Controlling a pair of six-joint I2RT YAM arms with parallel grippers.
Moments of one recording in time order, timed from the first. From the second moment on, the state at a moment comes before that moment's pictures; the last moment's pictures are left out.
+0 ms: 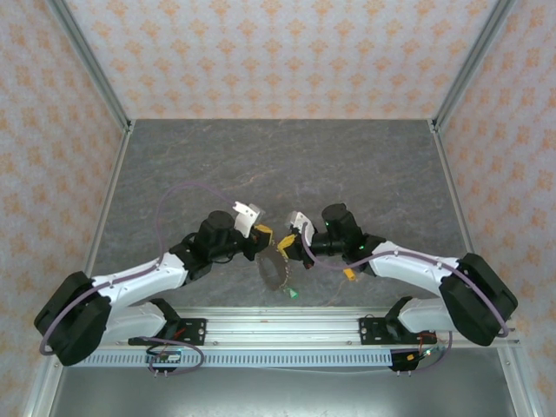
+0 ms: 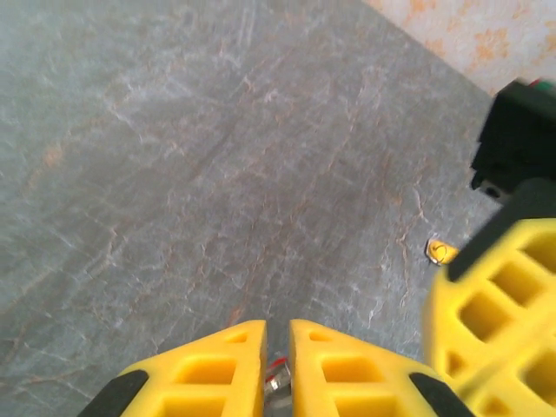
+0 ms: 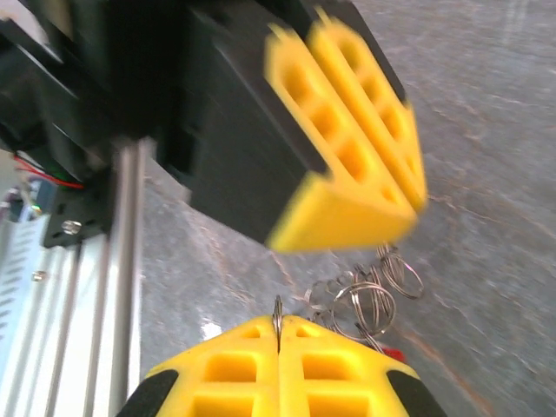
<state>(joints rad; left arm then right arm) -0.67 1.13 0.46 0.22 0.23 -0.23 0.73 1.27 0.53 0.20 -0.61 -0.09</state>
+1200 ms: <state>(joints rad) -0.67 1.13 0.48 0.11 0.50 0.28 0.68 1.28 0.58 0.12 -0.74 -0.41</state>
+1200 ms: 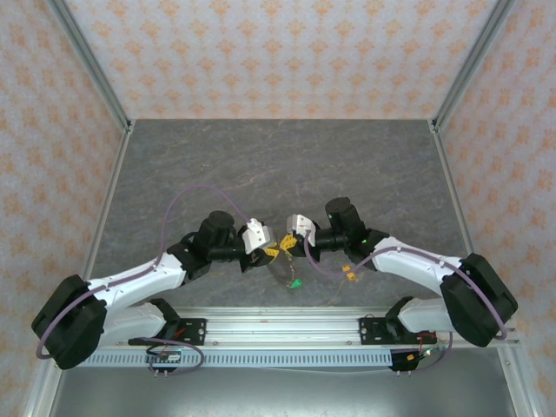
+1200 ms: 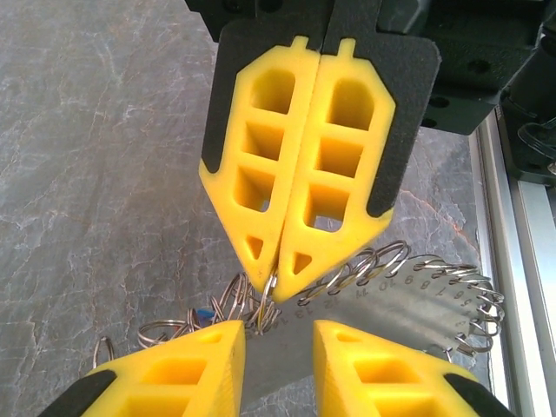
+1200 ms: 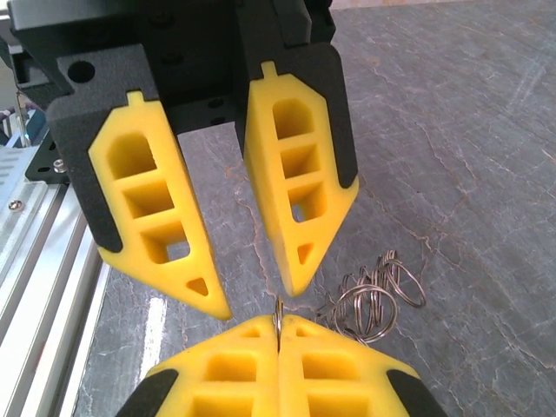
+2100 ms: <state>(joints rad) -0.67 1.17 0.49 0.14 0.51 0.28 0.67 1.28 0.60 0.09 -0.77 -0.41</state>
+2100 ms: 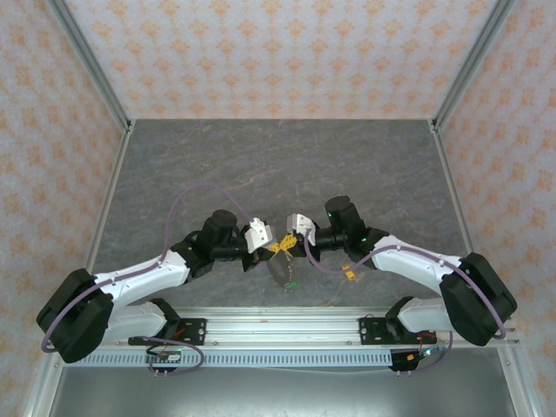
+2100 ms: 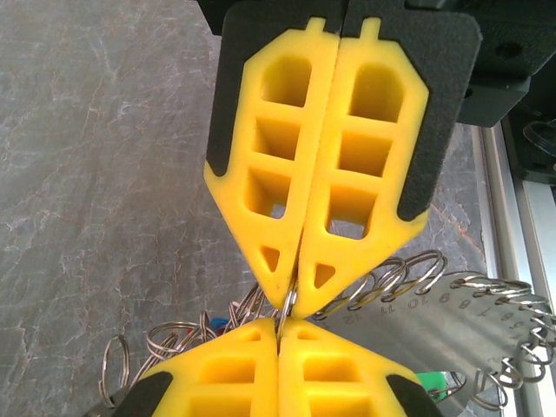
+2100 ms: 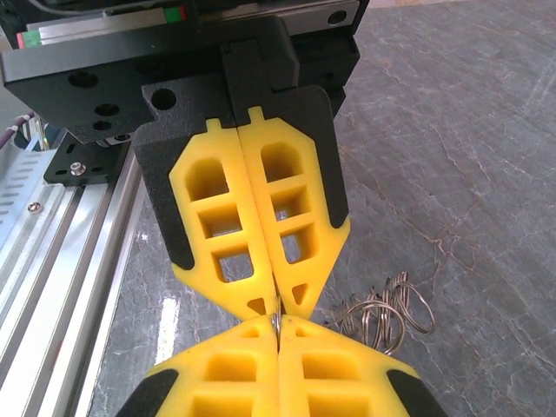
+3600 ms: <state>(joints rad) -0.70 1.19 0.56 0.04 0.37 0.35 0.65 1.06 0.56 -0.69 0.12 0.88</state>
